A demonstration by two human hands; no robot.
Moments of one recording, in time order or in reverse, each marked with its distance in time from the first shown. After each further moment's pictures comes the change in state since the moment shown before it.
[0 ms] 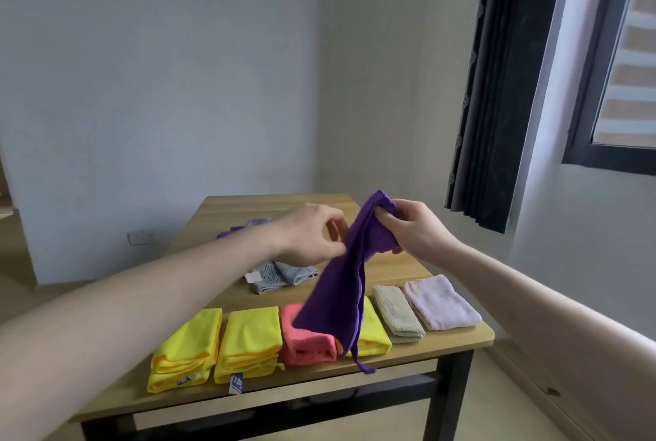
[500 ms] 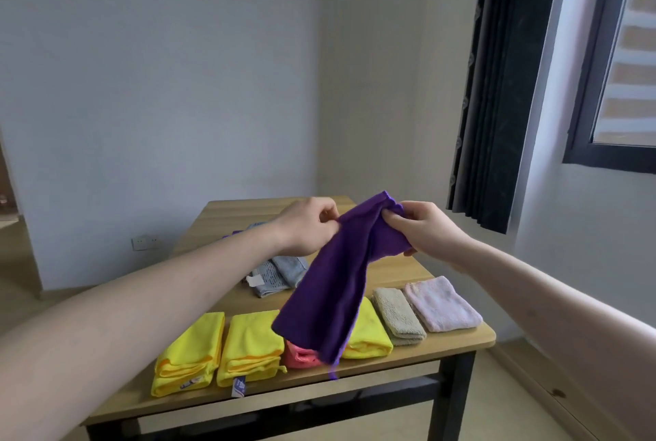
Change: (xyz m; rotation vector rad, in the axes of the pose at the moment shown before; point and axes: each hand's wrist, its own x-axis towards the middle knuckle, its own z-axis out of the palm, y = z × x) left_hand 0.009 0.002 -0.002 -0.207 0.129 -0.128; right_hand -0.007 -0.004 -0.019 0.032 -0.037 0.063
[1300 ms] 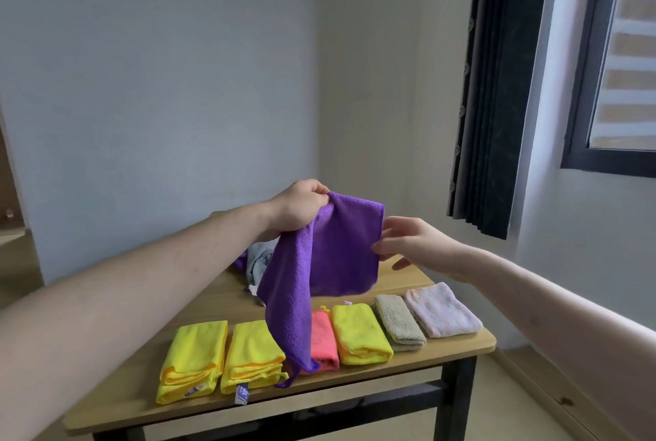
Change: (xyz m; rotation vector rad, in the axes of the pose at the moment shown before) left_hand 0.015 0.015 -0.030 -0.356 0.035 -0.158; right_hand -0.016 -0.011 -0.003 0.078 -0.261 0.044
